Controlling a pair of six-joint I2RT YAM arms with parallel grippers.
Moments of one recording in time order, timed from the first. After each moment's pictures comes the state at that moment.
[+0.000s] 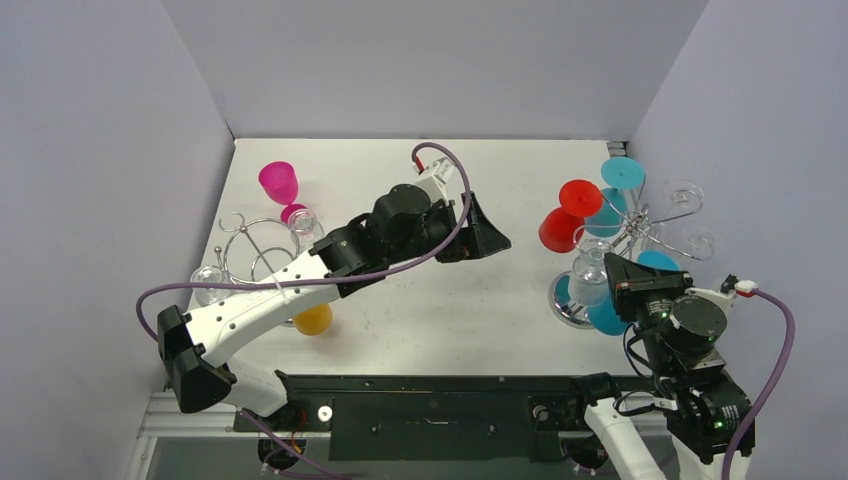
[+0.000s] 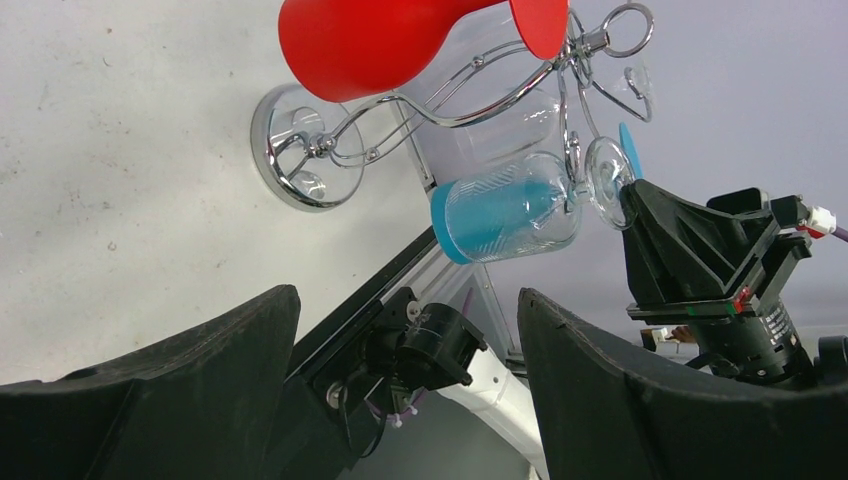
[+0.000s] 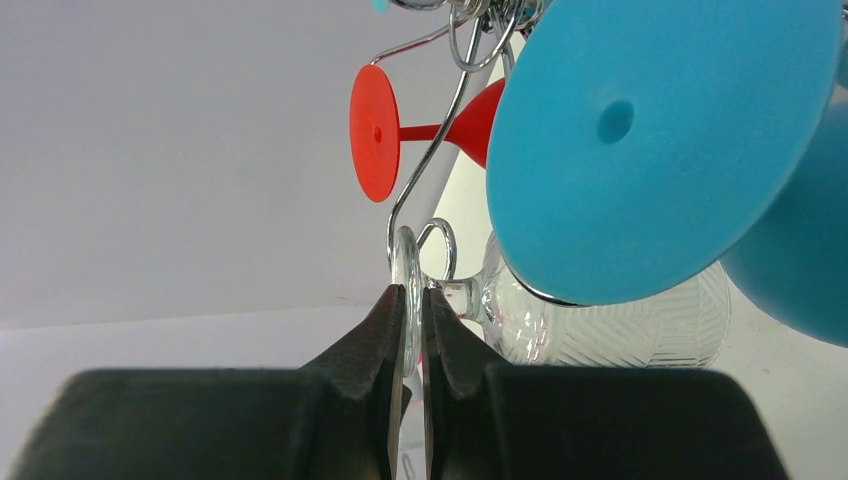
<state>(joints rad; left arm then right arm) -1.00 1.42 1.42 -0.31 0.06 -0.96 0.18 0.42 1.11 -0.95 0.24 1.35</state>
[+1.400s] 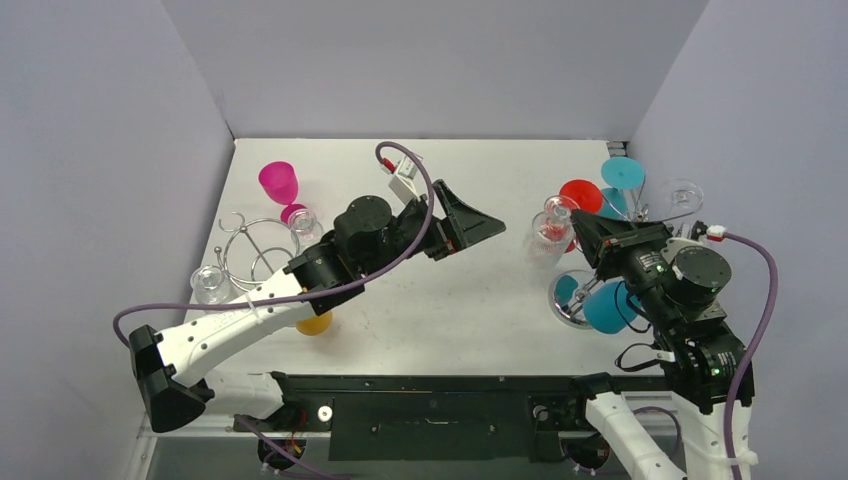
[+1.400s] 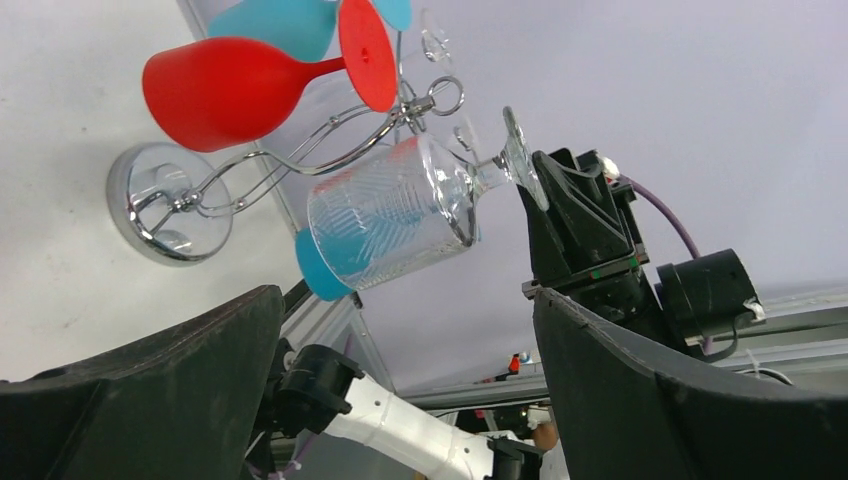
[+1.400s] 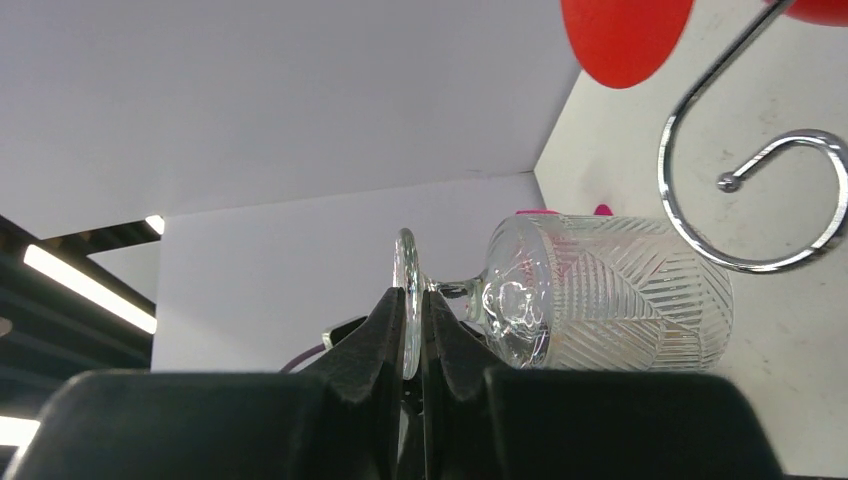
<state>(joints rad) -1.00 1.27 1.26 -0.05 0.05 -1.13 0.18 0.63 1.23 -0.79 -0.09 1.55</state>
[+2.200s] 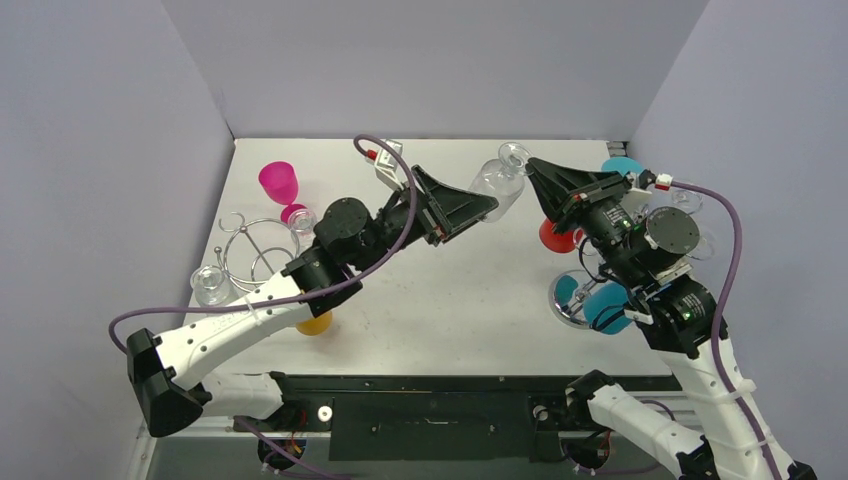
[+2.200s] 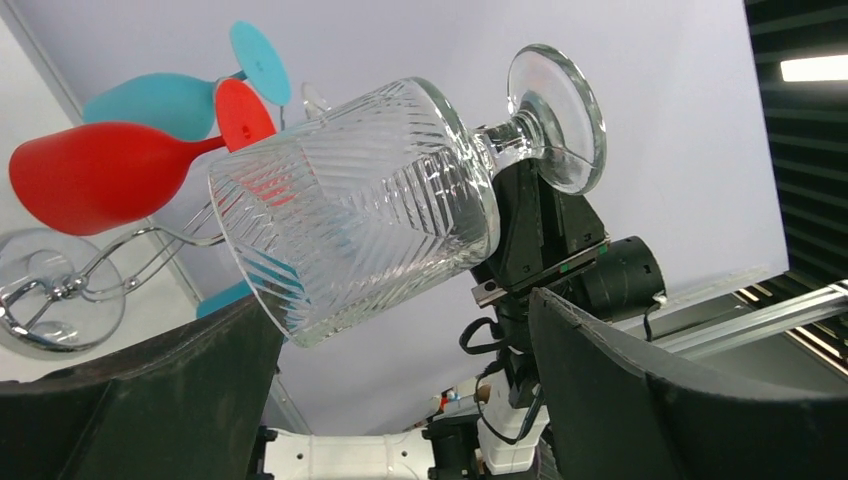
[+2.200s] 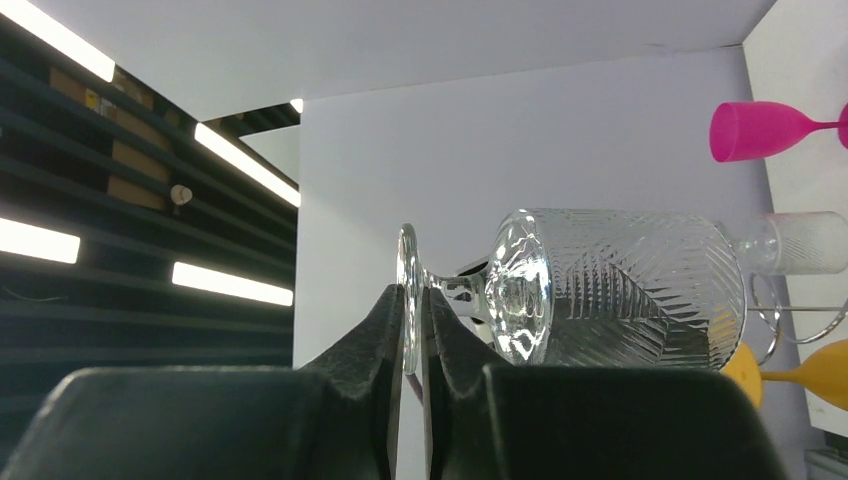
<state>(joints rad) -0.97 1.25 1.20 0.24 0.07 -1.22 0.50 0.82 1.27 -0.36 0.00 1.75</state>
